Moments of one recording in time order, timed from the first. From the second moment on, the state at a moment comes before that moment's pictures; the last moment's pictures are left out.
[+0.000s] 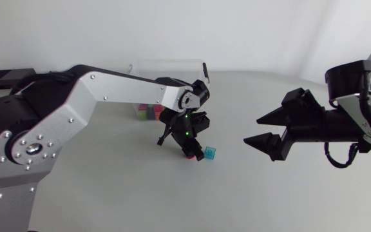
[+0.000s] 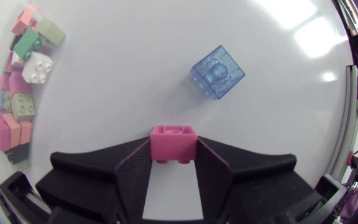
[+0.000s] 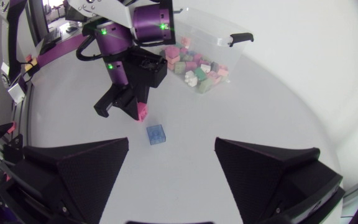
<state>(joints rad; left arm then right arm) -0.68 2.31 1.73 -0.82 0.08 0.35 0.07 1.27 0.74 -0.31 -0.57 -0.62</state>
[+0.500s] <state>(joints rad) -0.63 1.96 1.49 -0.76 0.09 0.35 0.20 1.62 0.85 -0.27 -0.52 -0.72</state>
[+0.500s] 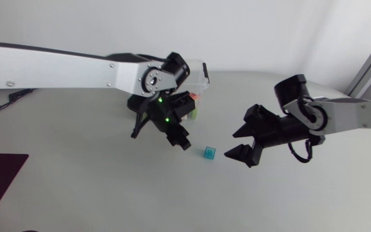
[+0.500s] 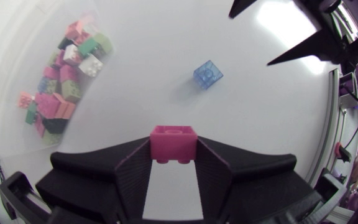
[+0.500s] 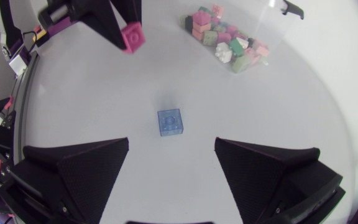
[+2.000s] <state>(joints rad) -0.28 1.81 1.42 -0.14 0.22 0.19 0.43 2.04 1.36 -0.68 -0.21 -0.78</state>
